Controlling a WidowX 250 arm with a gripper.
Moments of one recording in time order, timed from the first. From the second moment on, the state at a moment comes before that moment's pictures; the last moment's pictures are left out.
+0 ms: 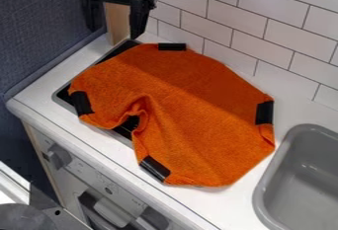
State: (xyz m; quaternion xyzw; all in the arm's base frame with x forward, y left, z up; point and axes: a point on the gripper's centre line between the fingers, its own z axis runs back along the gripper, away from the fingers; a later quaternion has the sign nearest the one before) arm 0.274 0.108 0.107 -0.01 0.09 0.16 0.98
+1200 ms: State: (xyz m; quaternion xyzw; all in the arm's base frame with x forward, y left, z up) arm 0.208 0.175 0.052 0.02 0.06 0.47 0.88
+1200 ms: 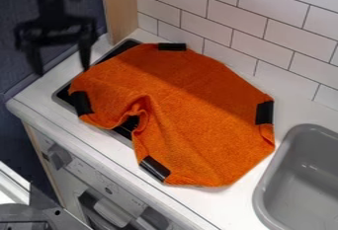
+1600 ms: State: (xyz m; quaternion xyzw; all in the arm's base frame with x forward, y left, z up) arm 0.202 0.177 0.014 -0.04 0.06 0.55 0.83
